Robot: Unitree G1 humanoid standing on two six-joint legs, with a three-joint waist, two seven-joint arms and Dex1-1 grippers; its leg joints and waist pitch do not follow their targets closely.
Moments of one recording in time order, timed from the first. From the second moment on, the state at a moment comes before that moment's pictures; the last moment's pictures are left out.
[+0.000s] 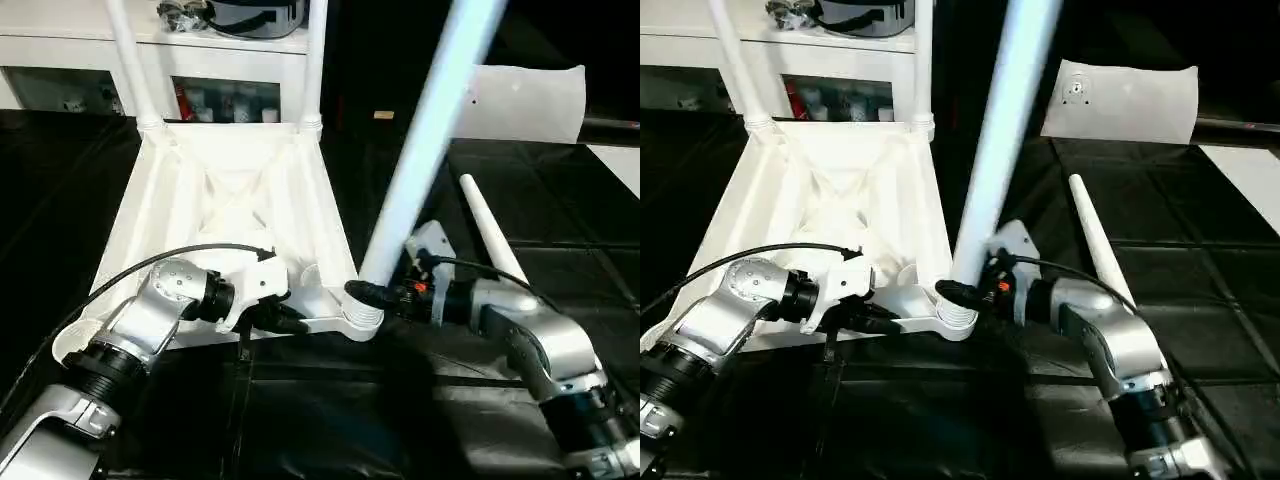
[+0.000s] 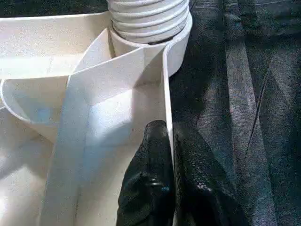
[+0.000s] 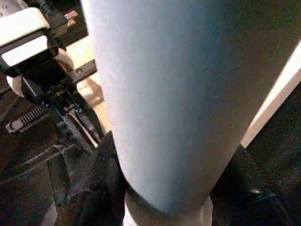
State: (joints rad) left arm -0.52 0.51 -0.41 0.41 -0.05 0.12 -1.24; right arm -0.32 -0.37 0.15 0.12 0.39 0.49 0.86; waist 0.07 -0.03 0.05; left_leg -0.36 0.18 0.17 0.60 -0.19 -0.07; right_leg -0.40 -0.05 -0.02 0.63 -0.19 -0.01
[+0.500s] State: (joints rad) left arm -0.53 0.48 -0.41 0.44 -0.04 0.10 -1.25; right arm -0.17 -0.37 0.15 0.06 0.35 0.29 0.83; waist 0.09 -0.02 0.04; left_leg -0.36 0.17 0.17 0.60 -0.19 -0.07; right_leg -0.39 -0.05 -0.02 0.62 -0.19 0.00
